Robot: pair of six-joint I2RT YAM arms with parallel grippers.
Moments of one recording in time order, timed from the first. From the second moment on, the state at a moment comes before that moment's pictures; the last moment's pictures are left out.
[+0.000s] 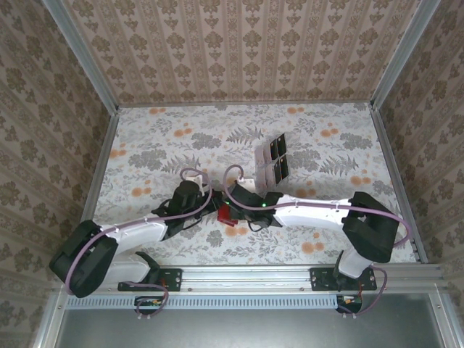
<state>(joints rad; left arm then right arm) -0.72 1.24 0.37 0.36 0.19 -0.94 1.02 1.60 0.96 -0.36 0.31 0.92</state>
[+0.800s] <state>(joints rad) -0.72 1.21 0.32 0.46 0.17 -0.93 0.98 1.54 0.83 -0.24 0.30 1.00</state>
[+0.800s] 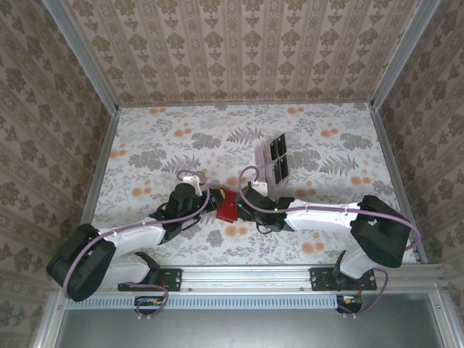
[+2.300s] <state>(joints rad) -0.72 1.04 0.34 0.13 0.08 -0.77 0.94 1.52 0.86 -0.17 0.12 0.97</state>
